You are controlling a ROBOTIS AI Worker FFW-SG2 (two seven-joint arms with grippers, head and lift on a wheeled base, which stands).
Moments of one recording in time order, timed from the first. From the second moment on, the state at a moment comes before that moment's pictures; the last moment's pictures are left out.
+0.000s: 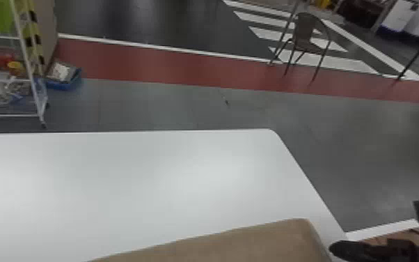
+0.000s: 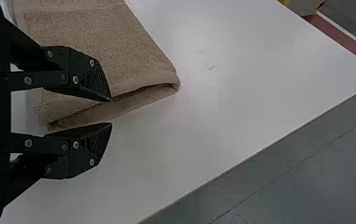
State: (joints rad) left arm 0.69 0.27 0.49 -2.13 -0.47 -0.36 -1.57; right arm 0.19 -0.53 -0.73 -1.68 0.14 1.57 1.36
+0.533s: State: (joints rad) left arm 0.69 0.27 0.49 -2.14 -0.47 -0.36 -1.57; right arm 0.22 -0.51 -0.71 -1.75 0.15 1.57 1.36
